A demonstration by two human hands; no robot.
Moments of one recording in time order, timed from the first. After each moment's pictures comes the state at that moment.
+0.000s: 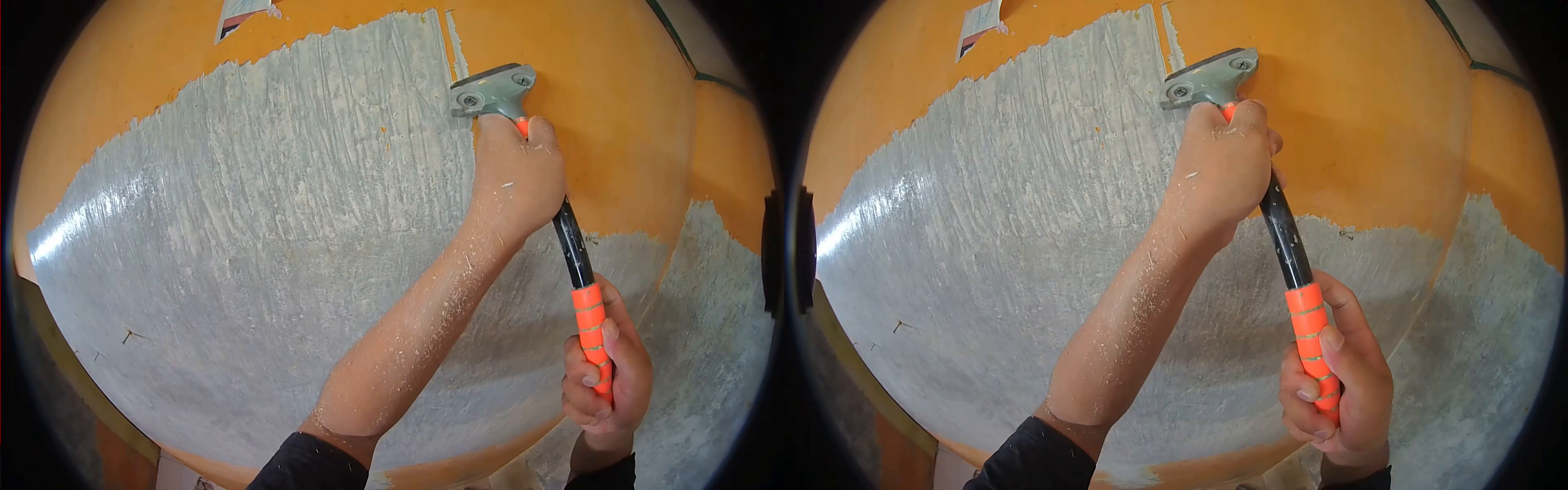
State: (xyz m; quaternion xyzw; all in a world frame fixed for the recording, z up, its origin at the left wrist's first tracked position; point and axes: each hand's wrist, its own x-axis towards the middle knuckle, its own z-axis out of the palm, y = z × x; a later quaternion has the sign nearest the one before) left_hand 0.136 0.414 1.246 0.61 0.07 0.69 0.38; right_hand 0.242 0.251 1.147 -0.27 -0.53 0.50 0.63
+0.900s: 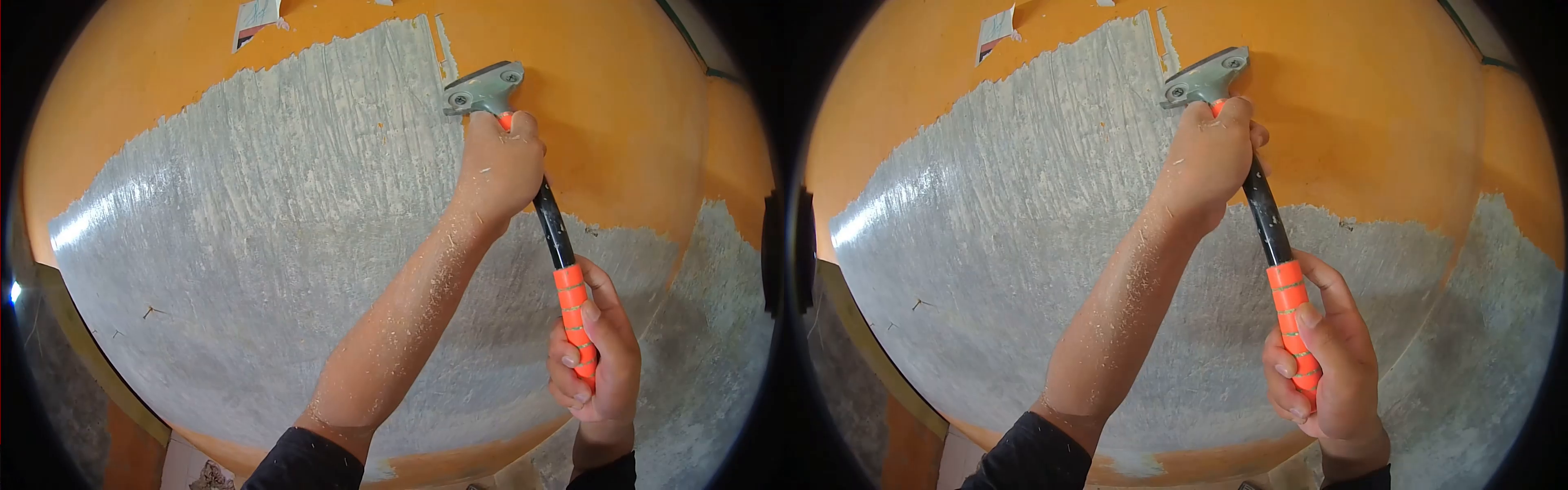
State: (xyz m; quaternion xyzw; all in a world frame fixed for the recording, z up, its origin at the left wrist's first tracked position) left_hand 0.134 0.399 1.246 0.61 0.11 0.67 0.41; right_hand 0.245 0.246 1.154 -0.31 -0.56 0.47 0.61
